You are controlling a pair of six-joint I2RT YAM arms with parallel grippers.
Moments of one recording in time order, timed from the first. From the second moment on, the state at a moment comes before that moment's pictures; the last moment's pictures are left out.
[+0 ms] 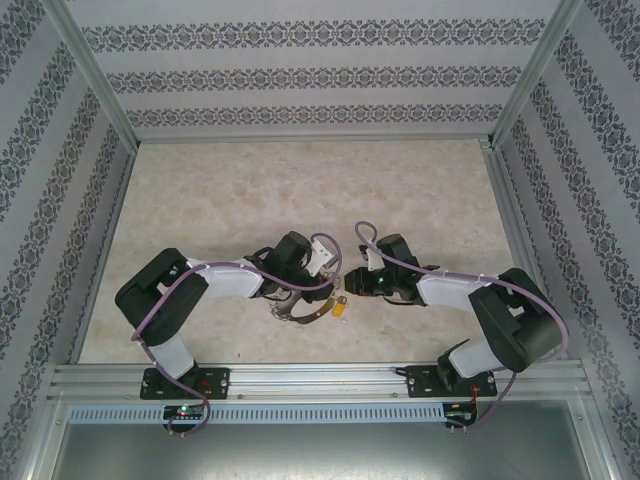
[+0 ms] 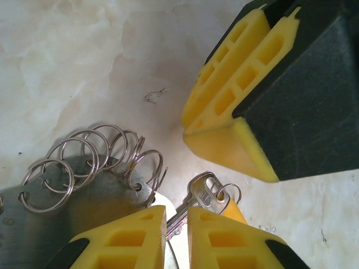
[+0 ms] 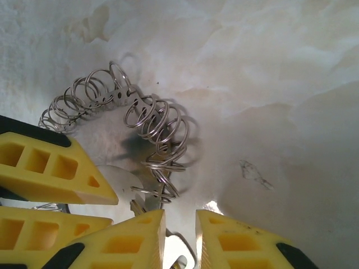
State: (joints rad) left arm -0.73 1.72 0.79 0.08 0.45 -0.17; right arm 0.51 1.47 0.49 0.09 -0.51 0.57
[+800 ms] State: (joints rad) left arm -0.72 1.77 0.79 0.12 0.47 -0.17; right arm 0.52 1.55 0.51 0.12 -0.51 0.57
